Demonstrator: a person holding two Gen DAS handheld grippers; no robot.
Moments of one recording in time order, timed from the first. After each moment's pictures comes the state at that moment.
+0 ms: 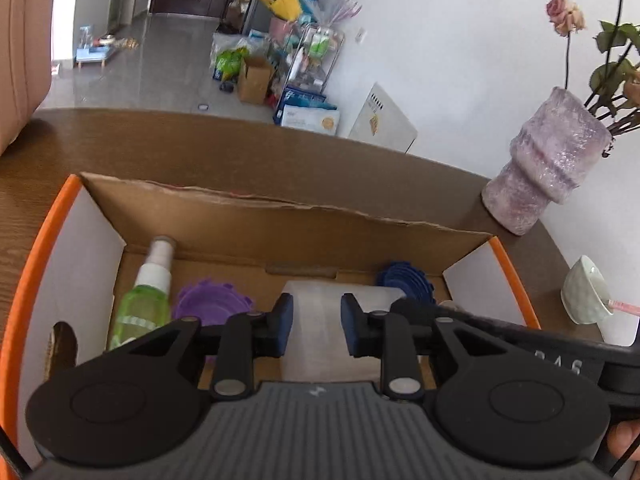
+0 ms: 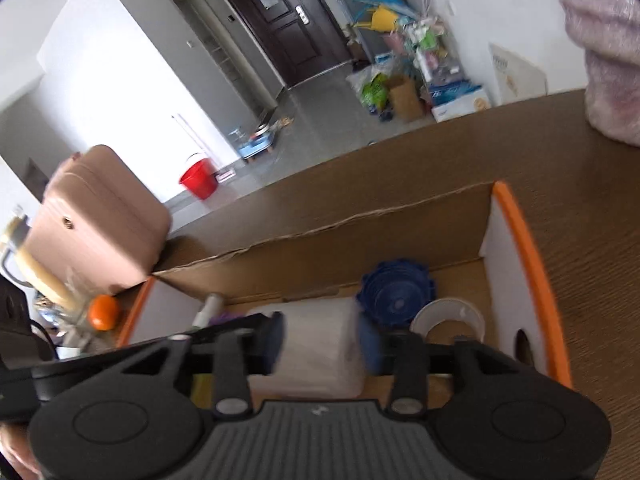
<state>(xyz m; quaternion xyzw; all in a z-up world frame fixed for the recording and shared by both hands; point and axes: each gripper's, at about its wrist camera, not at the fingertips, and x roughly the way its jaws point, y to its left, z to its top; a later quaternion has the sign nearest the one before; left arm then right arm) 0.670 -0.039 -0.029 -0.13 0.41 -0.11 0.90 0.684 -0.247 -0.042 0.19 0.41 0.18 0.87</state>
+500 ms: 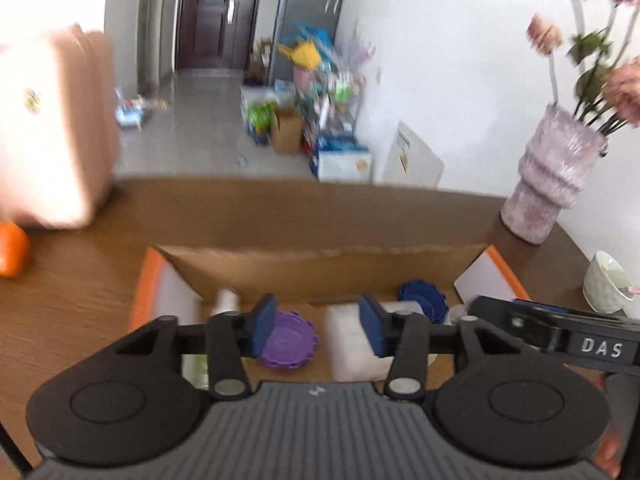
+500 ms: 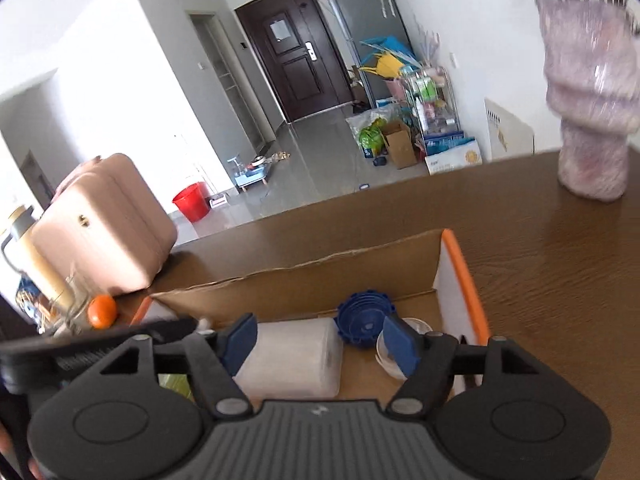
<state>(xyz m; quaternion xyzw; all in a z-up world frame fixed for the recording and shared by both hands) 0.600 -0.018 0.036 -0.05 0.34 -0.06 0.94 0.632 -0.251 0.006 0.15 0.34 0.17 0.91</state>
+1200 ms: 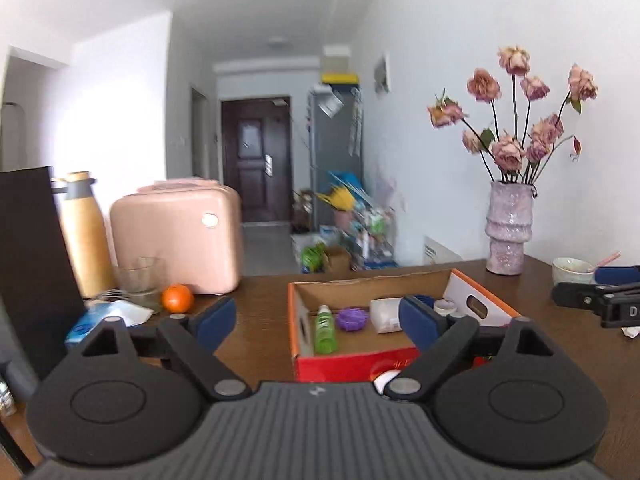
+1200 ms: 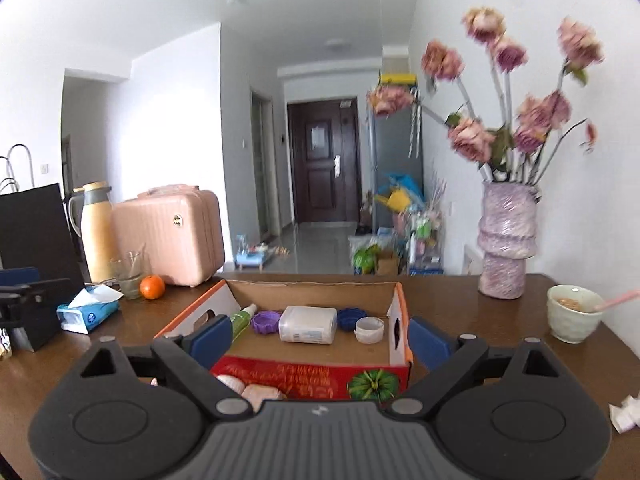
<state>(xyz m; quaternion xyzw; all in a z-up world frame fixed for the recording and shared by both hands) 0.267 -0.004 0.071 0.02 0.11 0.02 0.99 0.329 -0.278 0.052 0.02 0.14 0.15 0.98</state>
